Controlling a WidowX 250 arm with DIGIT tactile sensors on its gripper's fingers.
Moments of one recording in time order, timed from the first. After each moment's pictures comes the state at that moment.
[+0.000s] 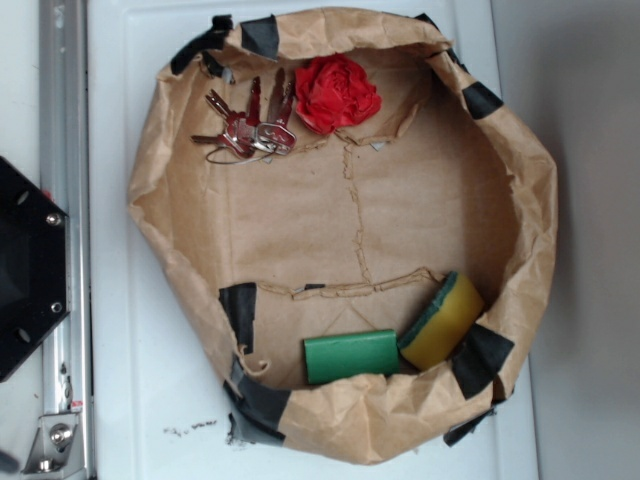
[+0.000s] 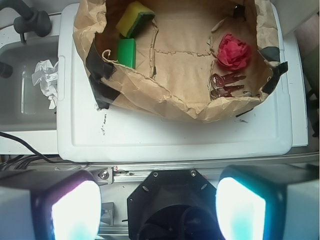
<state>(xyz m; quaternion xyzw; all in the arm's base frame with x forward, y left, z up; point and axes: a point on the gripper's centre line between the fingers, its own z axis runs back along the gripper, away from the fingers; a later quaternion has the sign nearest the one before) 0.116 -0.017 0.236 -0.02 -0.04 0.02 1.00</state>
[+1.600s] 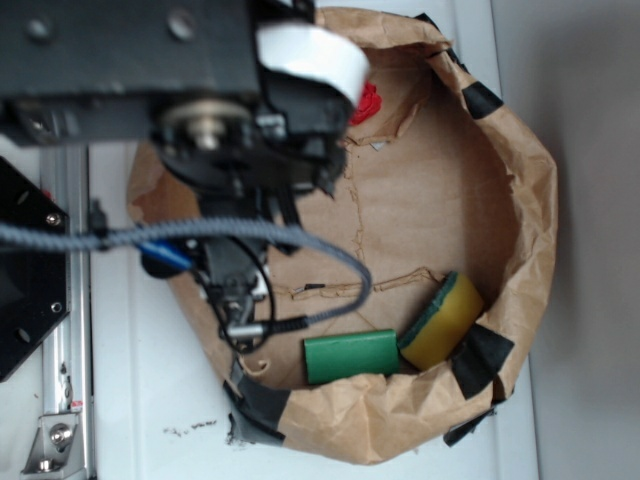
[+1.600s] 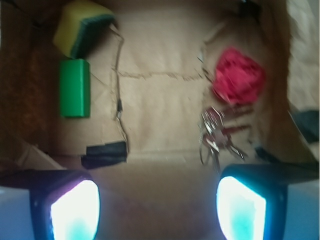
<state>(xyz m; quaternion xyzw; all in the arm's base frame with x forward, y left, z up) 0.214 0.018 0.151 0.00 0.01 0.02 1.00</state>
